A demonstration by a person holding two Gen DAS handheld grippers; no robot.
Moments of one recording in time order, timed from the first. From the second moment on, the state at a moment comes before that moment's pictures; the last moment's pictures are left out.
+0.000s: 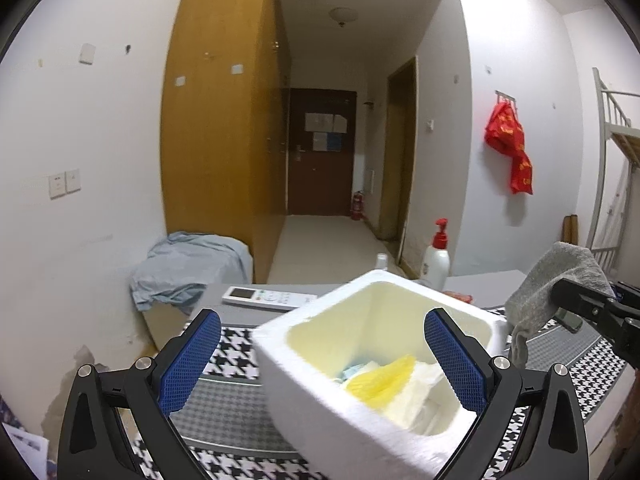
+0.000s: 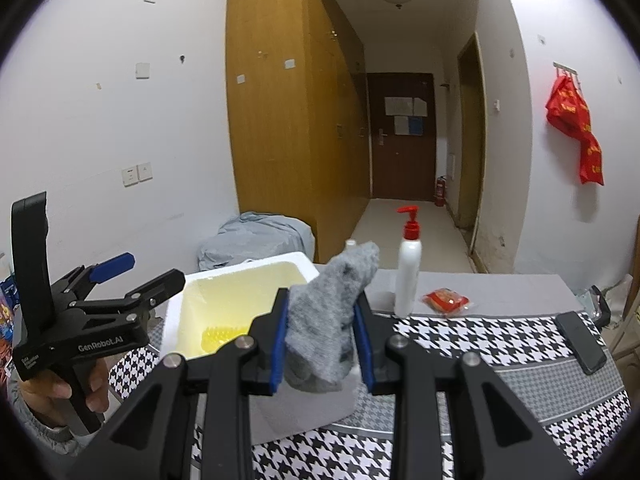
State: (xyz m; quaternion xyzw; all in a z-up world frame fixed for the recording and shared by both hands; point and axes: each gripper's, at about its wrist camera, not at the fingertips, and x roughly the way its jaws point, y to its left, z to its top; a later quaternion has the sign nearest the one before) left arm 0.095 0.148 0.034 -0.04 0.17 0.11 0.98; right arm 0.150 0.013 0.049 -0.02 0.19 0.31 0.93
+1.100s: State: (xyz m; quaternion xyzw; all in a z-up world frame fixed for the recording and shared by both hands) left arm 0.049 0.188 0.027 -0.06 0.16 0.18 0.97; right arm 0.172 0.097 0.051 -0.04 0.21 0.38 0.90
